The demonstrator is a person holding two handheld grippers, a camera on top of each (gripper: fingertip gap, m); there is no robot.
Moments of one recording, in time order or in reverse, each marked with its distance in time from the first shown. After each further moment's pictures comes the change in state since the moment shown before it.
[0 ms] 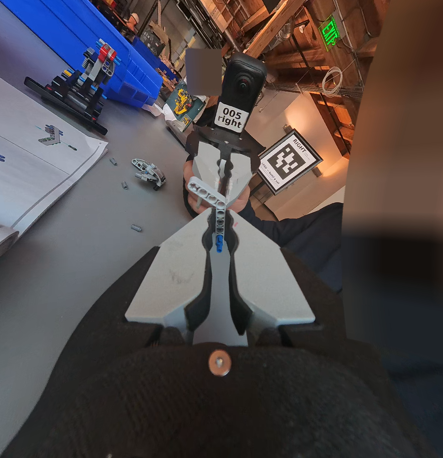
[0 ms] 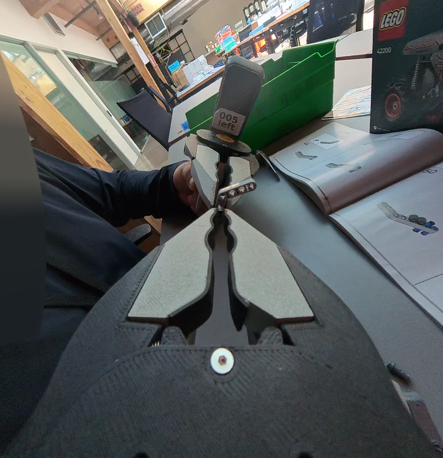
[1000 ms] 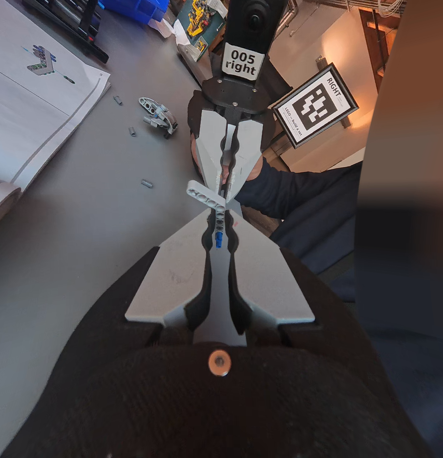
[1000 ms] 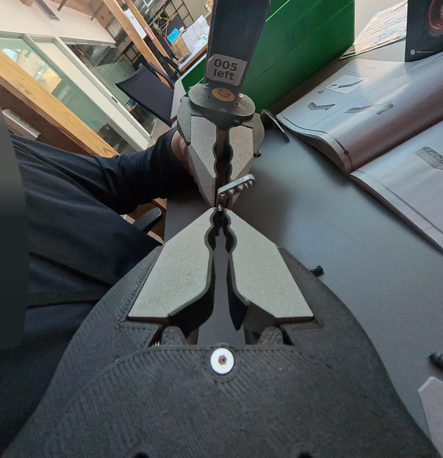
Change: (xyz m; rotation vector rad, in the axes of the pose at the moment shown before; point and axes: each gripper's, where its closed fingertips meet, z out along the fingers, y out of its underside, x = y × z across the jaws) left arm -0.015 0.033 -0.005 -0.246 -0.075 -0.036; right arm 0.004 0.033 0.009 -0.106 -0.033 0.121
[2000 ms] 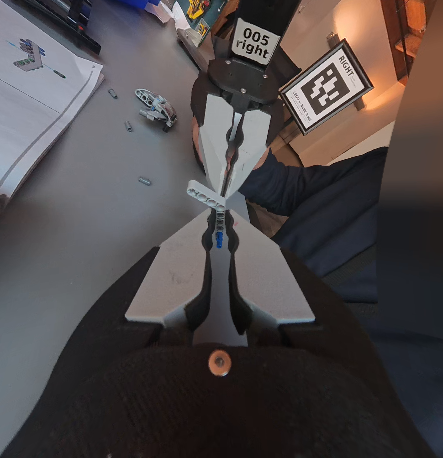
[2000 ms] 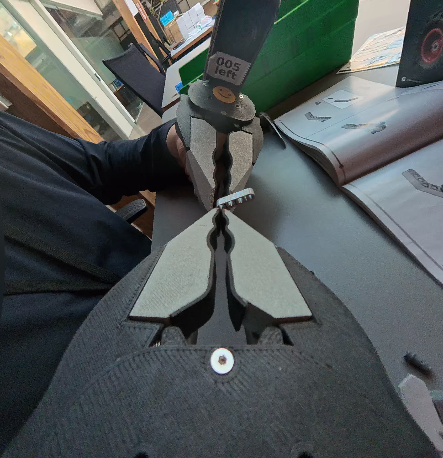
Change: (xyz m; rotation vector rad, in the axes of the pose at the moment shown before) left arm 0.001 0.006 0.006 -0.044 -0.026 0.044; right arm -0.002 0.000 0.000 -0.022 0.040 -0.112
